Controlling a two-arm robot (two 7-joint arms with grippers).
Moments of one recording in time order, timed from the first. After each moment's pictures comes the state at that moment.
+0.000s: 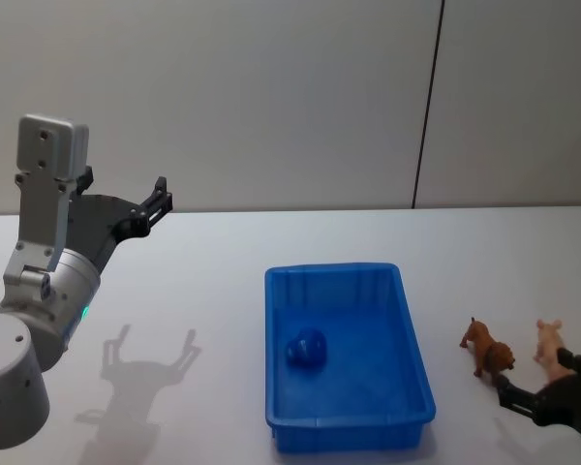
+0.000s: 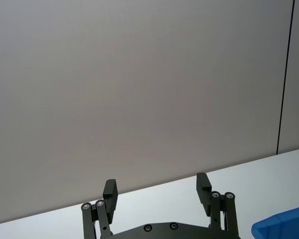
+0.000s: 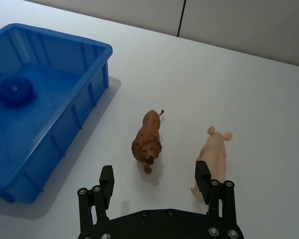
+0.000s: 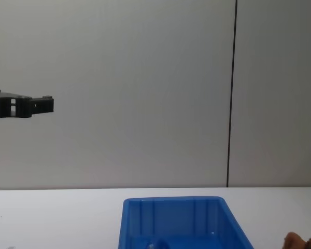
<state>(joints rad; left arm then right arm) -0.21 0.49 0.28 -1.75 -0.42 0.25 0.22 -0.12 0.46 -0.18 -1.80 0.28 0.42 0.12</state>
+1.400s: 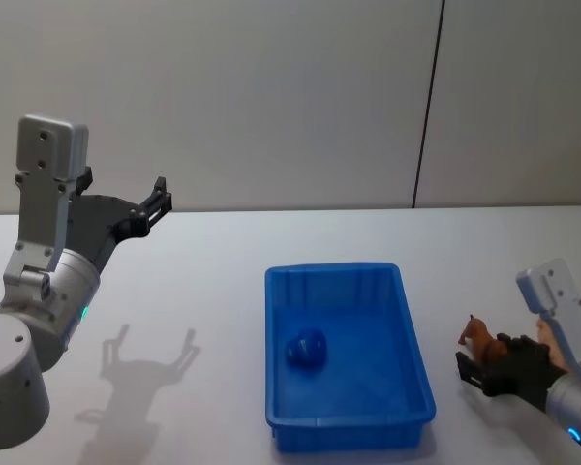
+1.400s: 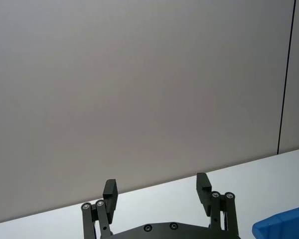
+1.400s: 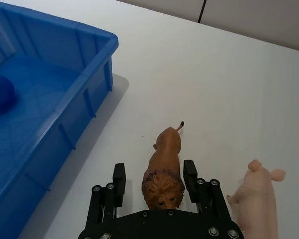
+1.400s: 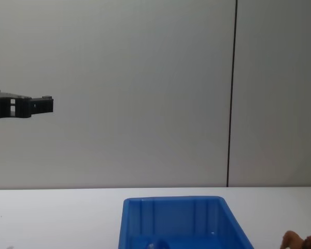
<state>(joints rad) -0.21 0.49 0.28 -1.75 -0.42 0.25 0.22 0.13 0.30 -0.25 -1.50 0.13 0.46 0.22</state>
